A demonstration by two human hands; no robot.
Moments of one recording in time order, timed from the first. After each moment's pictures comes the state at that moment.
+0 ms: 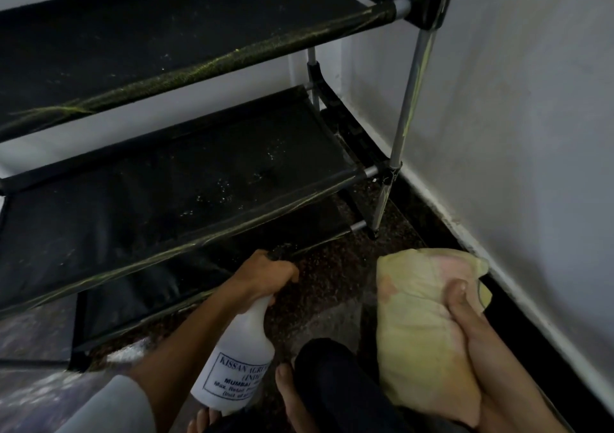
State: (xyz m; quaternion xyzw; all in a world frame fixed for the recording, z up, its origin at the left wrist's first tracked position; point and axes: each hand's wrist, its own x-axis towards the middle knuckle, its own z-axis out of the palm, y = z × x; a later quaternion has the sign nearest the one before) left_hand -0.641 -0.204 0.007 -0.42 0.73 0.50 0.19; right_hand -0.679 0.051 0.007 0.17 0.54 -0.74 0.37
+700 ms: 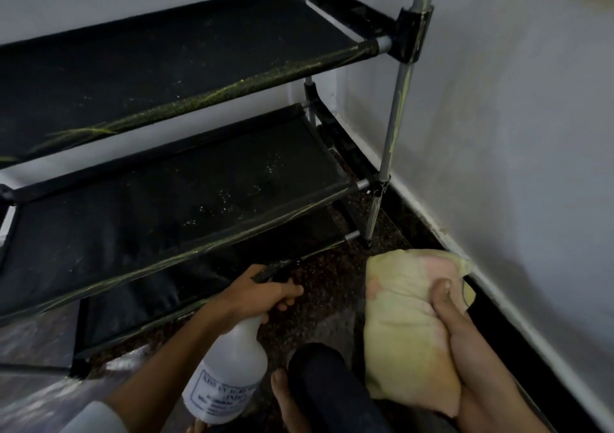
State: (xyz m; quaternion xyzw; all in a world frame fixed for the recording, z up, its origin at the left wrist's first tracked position) left_hand -0.618 -0.203 0.017 -0.32 0.76 0.53 0.20; right_hand -0.679 0.048 0.013 0.16 0.52 -0.76 0.34
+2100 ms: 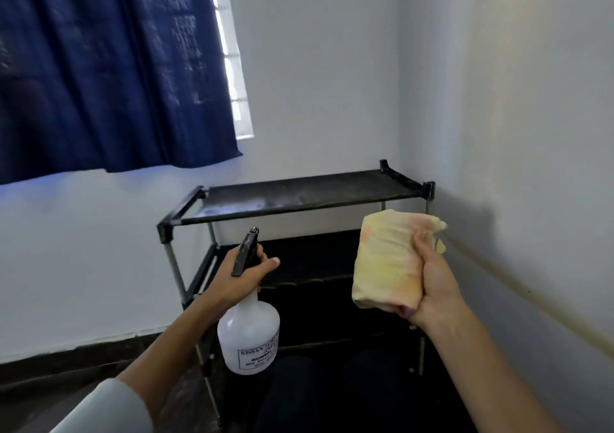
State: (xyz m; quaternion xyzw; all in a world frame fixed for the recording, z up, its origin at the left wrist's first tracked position) left_hand -0.418 -0.202 0.355 -0.25 0.79 0.46 -0.32; right_hand -0.579 0.015 0.355 -0.04 0.31 -0.85 0.41
